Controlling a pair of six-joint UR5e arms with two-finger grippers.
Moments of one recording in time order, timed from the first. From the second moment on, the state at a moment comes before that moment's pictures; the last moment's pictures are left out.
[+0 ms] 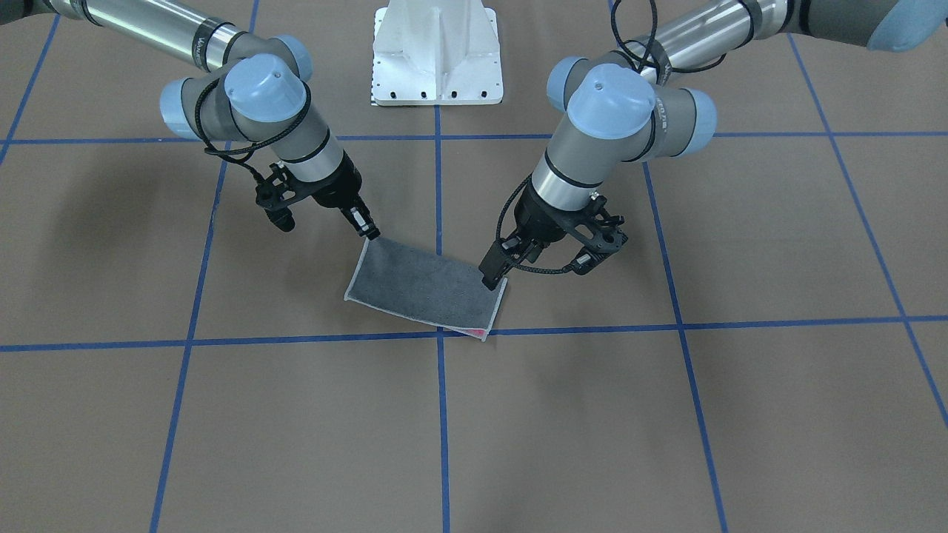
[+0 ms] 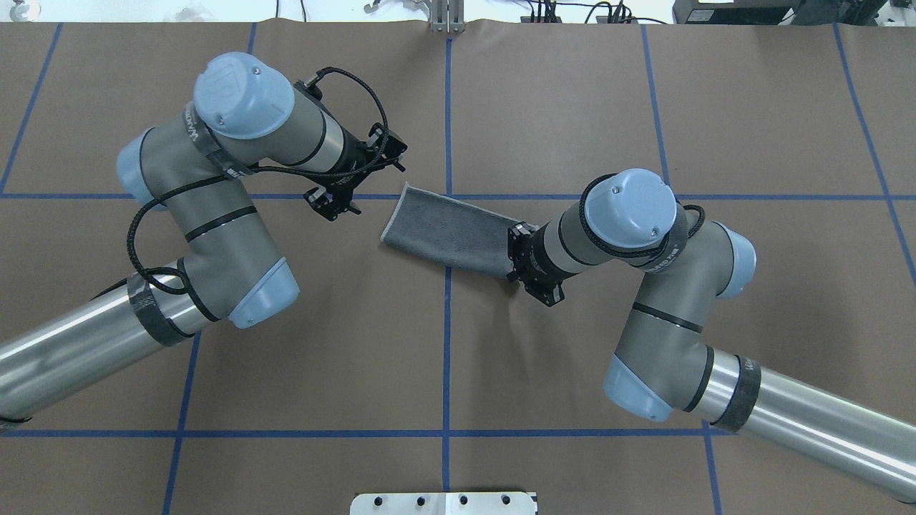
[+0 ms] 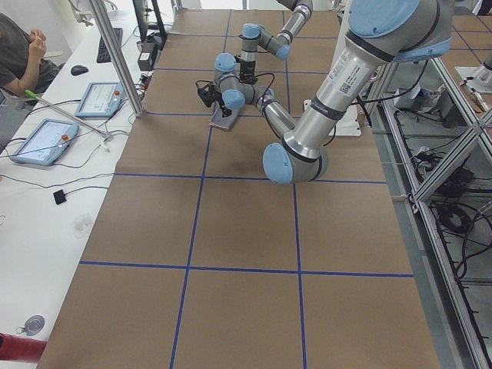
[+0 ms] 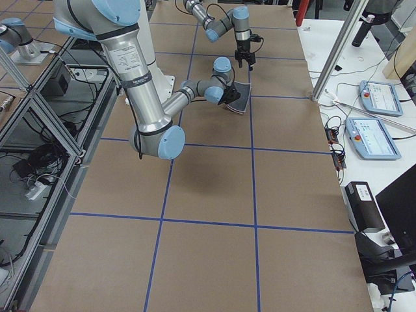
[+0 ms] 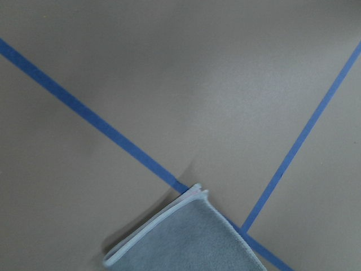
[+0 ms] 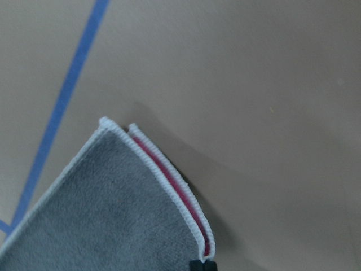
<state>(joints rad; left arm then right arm) -0.70 -2.24 -1.56 -1.97 -1.98 -1.88 0.53 -1.08 1.67 -1.15 1.94 2.36</state>
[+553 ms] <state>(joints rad) -0.70 -2.22 -1.60 -1.97 -1.98 -1.88 0.44 -1.05 1.71 -1.16 1.94 2.46</state>
